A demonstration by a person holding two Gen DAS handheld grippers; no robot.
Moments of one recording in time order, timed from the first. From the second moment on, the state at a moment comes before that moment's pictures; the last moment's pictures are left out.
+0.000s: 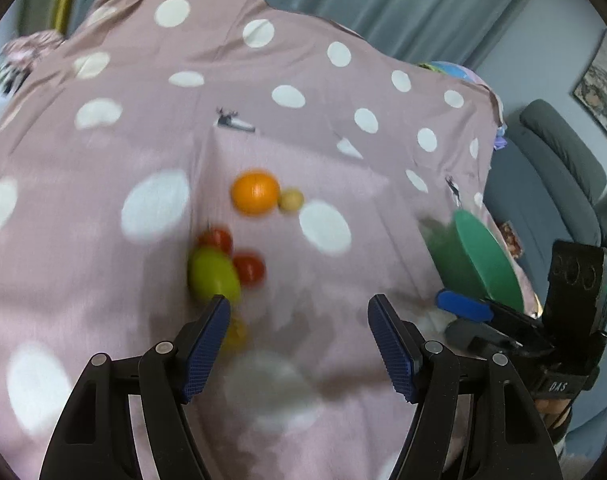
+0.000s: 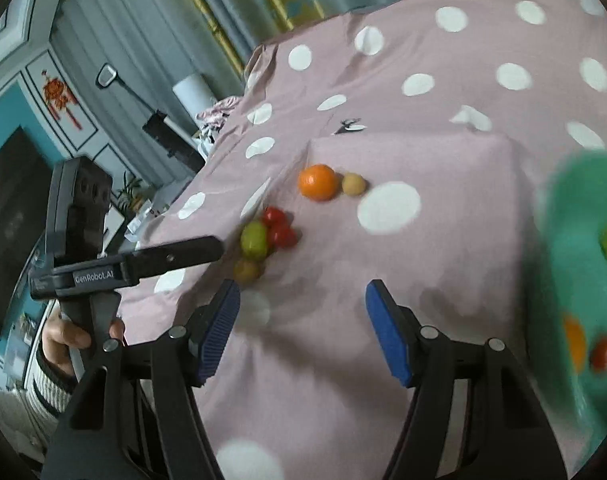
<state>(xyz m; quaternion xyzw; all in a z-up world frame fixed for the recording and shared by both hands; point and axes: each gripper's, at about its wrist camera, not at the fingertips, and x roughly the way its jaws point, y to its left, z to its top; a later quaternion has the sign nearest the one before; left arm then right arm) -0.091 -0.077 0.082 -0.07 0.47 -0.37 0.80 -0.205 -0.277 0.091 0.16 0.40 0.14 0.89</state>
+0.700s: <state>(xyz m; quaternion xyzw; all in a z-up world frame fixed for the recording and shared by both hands) -0.149 -0.050 0.130 -0.08 0.45 -0.37 0.81 -0.274 -0.231 0.142 0.10 0.37 0.14 0.91</state>
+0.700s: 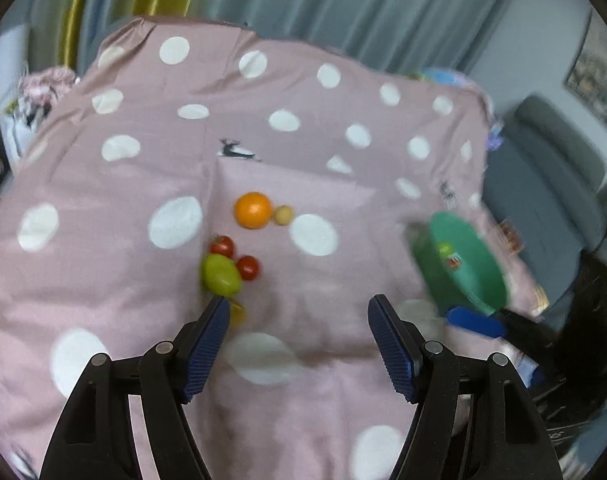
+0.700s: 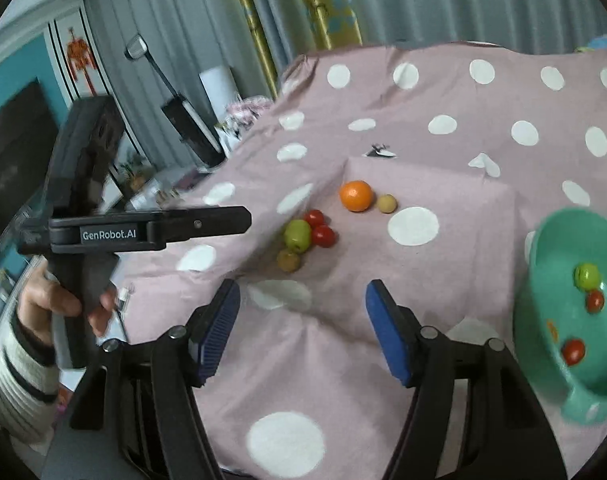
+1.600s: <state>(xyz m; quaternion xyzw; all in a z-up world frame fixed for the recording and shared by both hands) -0.004 -0.127 0.095 -0.04 0.52 -0.39 0.76 -0.116 -0.246 0.079 0.15 0.43 0.15 0.88</state>
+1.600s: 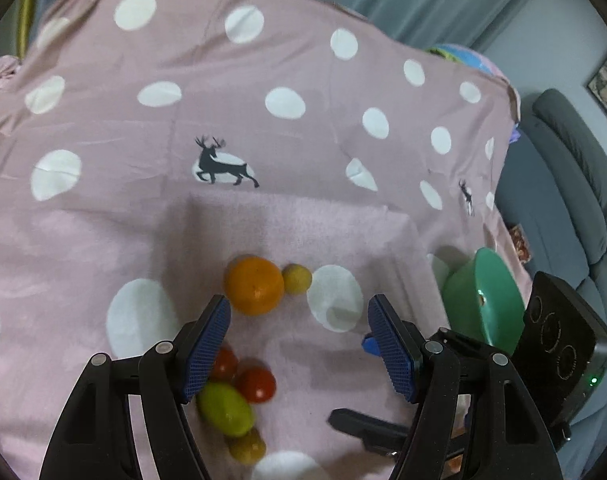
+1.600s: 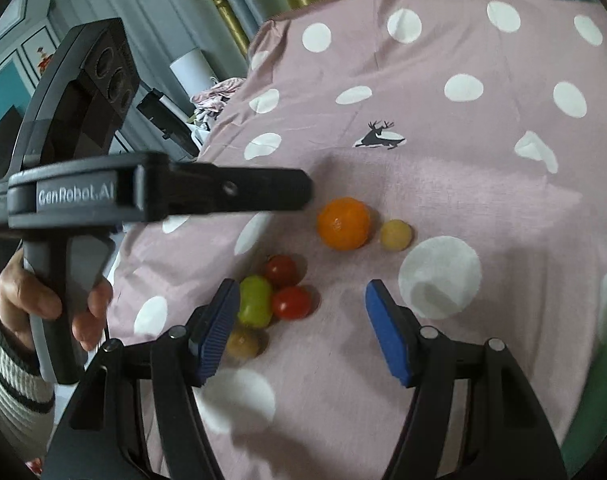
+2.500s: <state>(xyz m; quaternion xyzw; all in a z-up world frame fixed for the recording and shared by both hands) 0.040 -0.149 0.042 -0.01 0.58 -0.38 0.72 -0.039 -0.256 0.021 0.23 0.48 0.15 0.83</state>
